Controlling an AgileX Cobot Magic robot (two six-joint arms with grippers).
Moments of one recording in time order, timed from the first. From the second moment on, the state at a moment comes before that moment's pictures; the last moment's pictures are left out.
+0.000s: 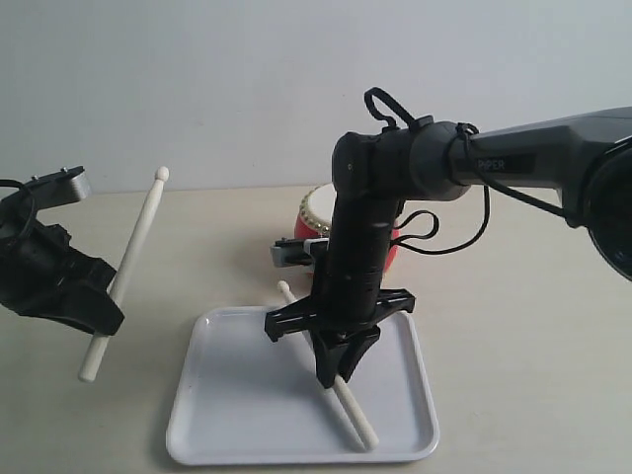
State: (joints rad) left arm -0.10 1.73 -1.07 -0.60 0.91 0.65; right arm 0.56 2.31 -1.72 0.30 1.22 -0.05
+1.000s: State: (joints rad) left arm -0.10 1.73 -1.07 -0.60 0.91 0.65; right arm 0.56 2.31 -1.73 0.26 1.22 -0.04
